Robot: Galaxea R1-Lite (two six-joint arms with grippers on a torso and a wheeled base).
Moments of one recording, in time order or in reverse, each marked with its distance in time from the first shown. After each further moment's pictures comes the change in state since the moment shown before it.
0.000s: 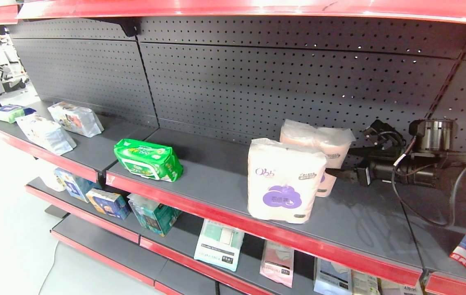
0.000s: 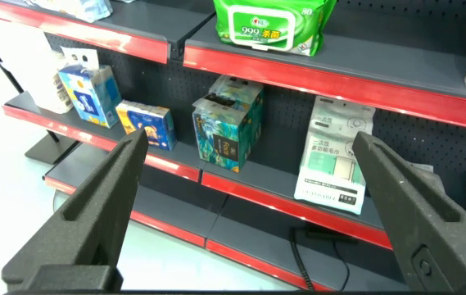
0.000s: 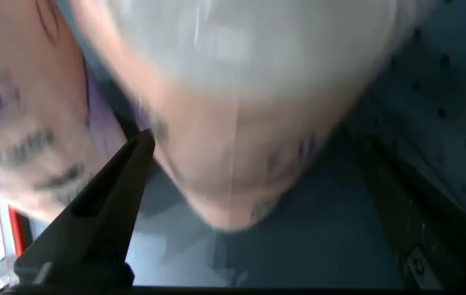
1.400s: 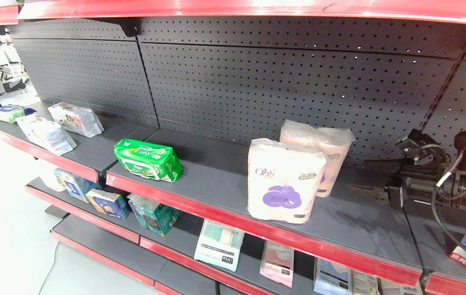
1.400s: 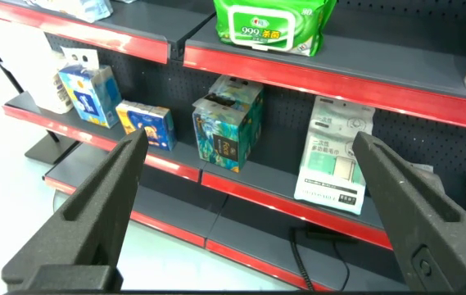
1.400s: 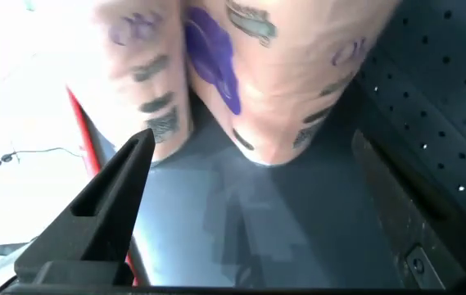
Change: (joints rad) left arm 0.000 0.000 0.000 0.000 0.000 0.000; right arm -0.036 -0.248 0.258 0.000 0.044 -0.007
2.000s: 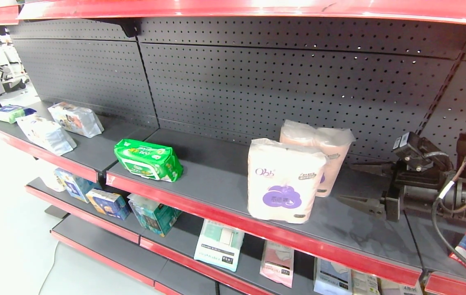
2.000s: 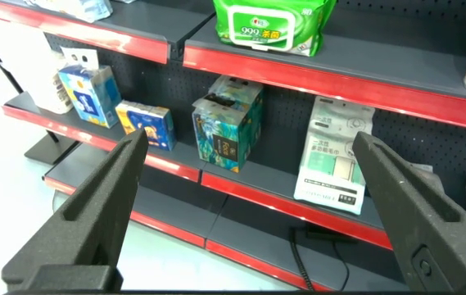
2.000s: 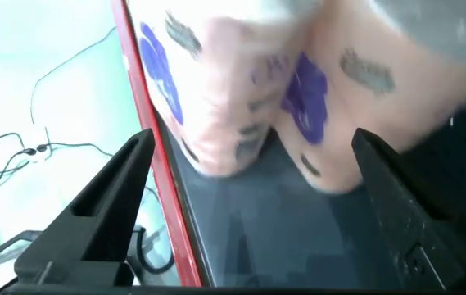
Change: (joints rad) left arm 0.000 0.000 0.000 0.000 0.000 0.000; right arm 0.142 -0.099 0.061 -0.002 0.003 0.012
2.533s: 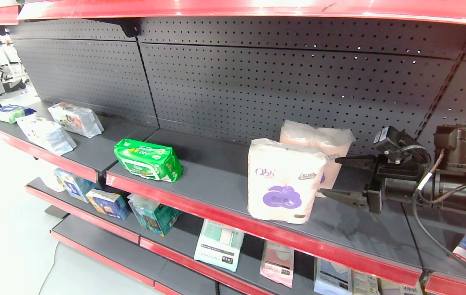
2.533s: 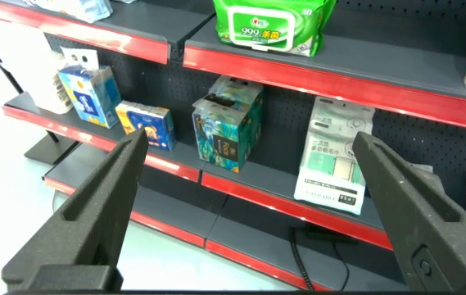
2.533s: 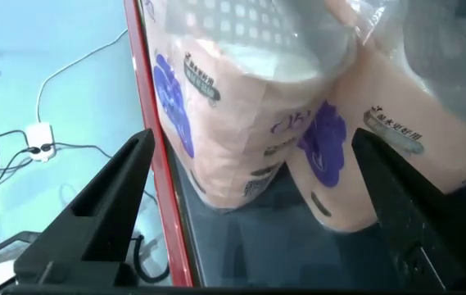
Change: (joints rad) left arm 0.000 0.000 0.000 0.000 0.000 0.000; right arm 0.066 0.069 -0.076 -0.008 -0.020 0.001
